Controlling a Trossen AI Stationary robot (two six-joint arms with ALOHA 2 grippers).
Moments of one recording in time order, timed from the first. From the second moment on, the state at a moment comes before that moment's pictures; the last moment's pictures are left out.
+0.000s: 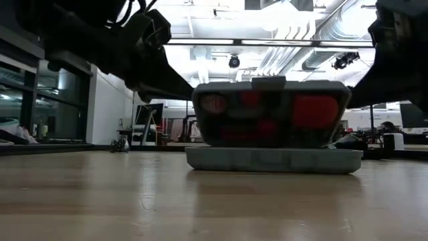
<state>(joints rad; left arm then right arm) -0.24 1.58 0.58 0.57 -0.33 -0.25 0.75 1.45 0.62 -0.25 0.95 1.50</state>
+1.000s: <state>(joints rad) -0.11 1.58 0.59 0.68 -0.45 -0.18 0.58 1.43 0.62 -0.27 0.94 1.41</state>
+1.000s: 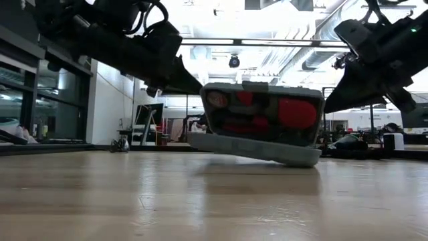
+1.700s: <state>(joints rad) -0.06 1.58 0.62 0.64 -0.50 -0.15 0.50 1.41 0.62 -0.27 0.97 1.36</state>
